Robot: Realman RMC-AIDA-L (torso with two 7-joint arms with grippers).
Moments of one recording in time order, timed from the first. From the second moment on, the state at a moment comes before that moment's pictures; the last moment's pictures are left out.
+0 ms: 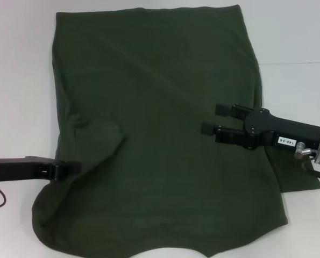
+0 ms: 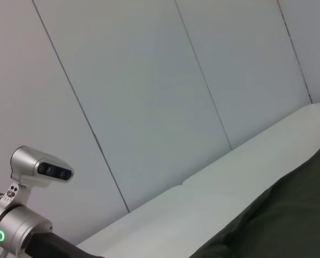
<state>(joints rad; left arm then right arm) -0.48 -2.16 0.66 1.00 2.34 1.47 -2.06 0.57 2.07 -0.67 -0.48 -1.79 -1.50 1.39</state>
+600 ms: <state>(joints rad) -0.50 -2.17 0.76 0.91 2.33 1.48 -2.04 0.57 2.07 -0.67 -0.48 -1.79 -1.50 1.39</state>
